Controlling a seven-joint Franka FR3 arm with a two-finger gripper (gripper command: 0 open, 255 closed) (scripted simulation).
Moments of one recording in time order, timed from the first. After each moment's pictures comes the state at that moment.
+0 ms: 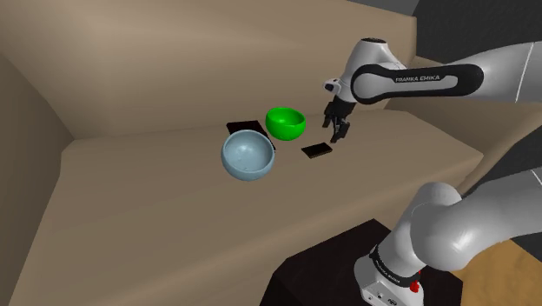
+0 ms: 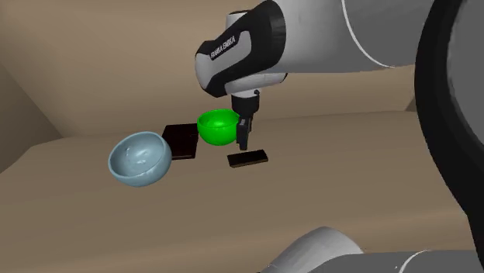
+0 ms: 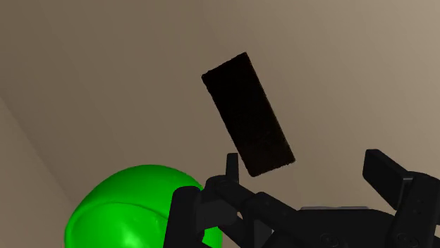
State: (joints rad) arm 0.16 -0.51 -0.46 -2.47 -0.29 2.06 -1.03
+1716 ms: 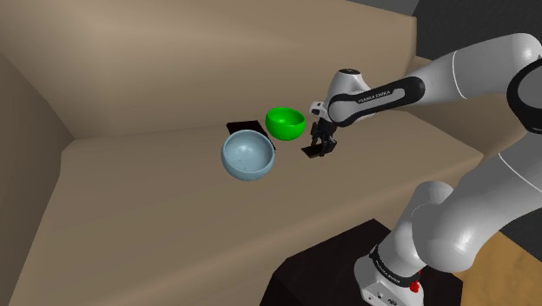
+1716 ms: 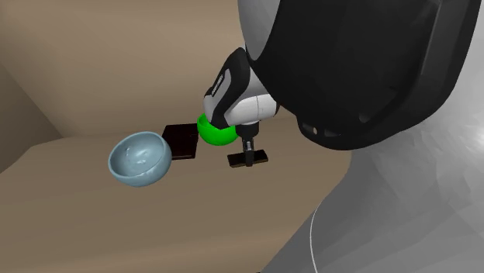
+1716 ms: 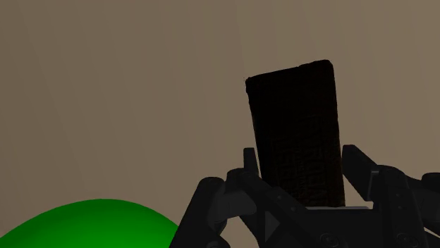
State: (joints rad) arm 0.25 -0.23 -0.62 -2.49 -0.26 2.34 -1.34
